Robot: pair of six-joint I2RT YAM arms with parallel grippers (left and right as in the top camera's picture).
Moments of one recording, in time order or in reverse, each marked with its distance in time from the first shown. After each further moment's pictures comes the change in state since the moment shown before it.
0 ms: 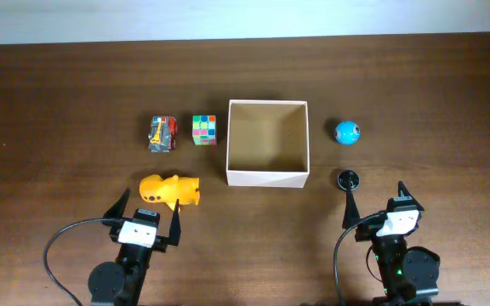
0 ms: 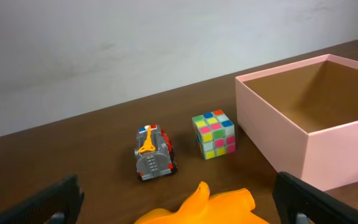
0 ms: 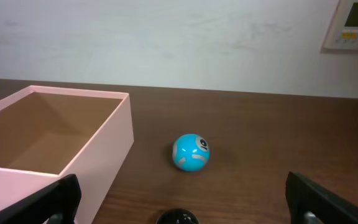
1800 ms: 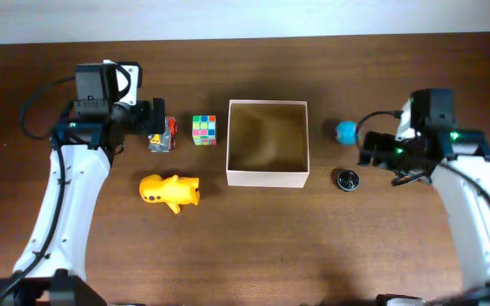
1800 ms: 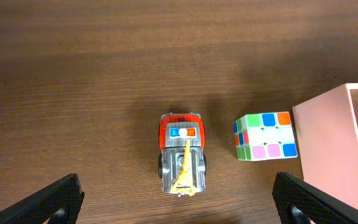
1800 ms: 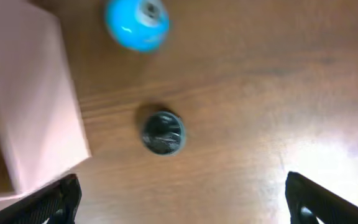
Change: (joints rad) left arm 0.071 1.543 1.321 -0.576 -0.064 -0.145; right arm -0.176 1.440 1.209 -0.957 -0.065 0.246
